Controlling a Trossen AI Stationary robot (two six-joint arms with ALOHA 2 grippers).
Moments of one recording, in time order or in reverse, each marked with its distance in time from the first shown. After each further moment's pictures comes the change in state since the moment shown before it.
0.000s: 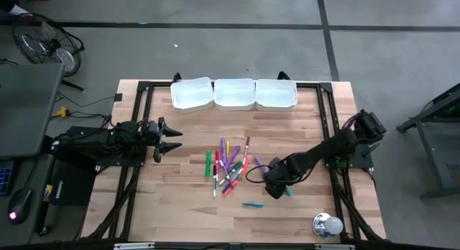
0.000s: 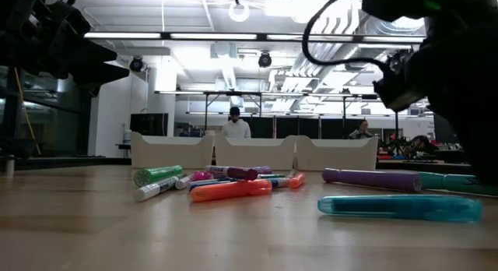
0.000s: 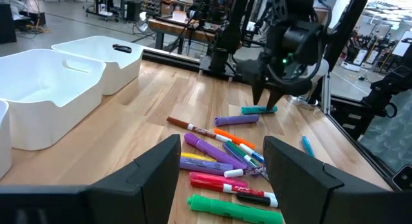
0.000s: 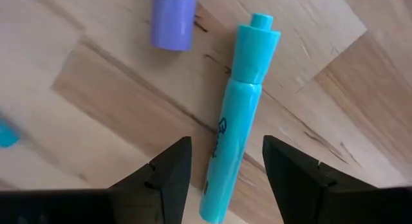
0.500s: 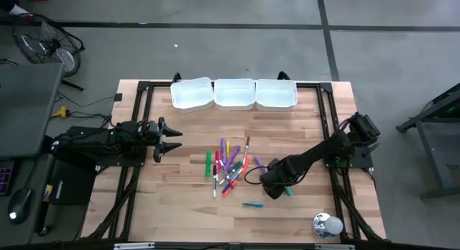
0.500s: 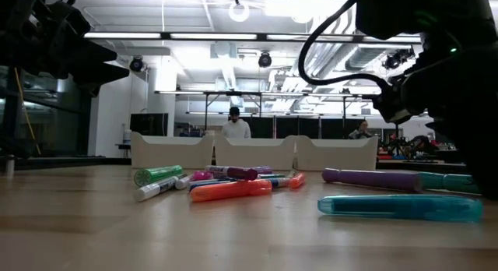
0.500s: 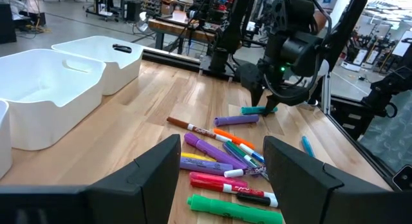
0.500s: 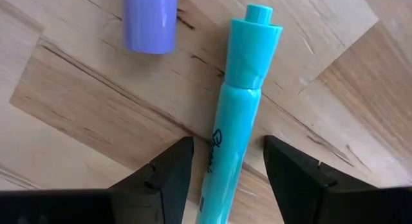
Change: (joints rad) left arm 0.000 0.000 0.000 0.000 0.000 0.000; right arm -0.001 0.110 0.007 0.024 -0.024 0.025
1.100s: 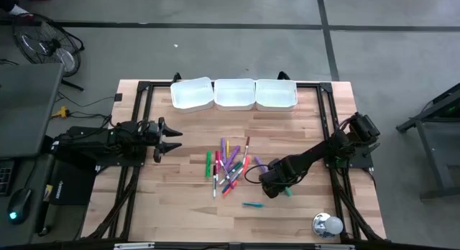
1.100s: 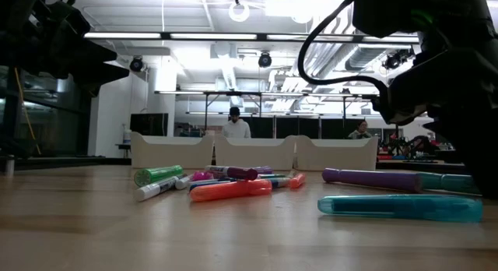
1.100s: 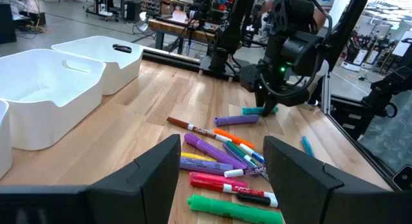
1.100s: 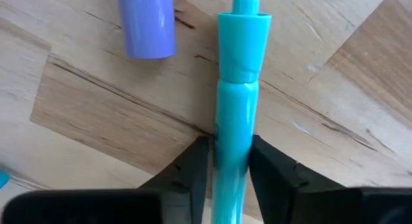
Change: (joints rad) left arm 0.000 0.000 0.000 0.000 0.000 0.000; right arm 0.000 0.004 -0.002 0.026 -0.027 0.116
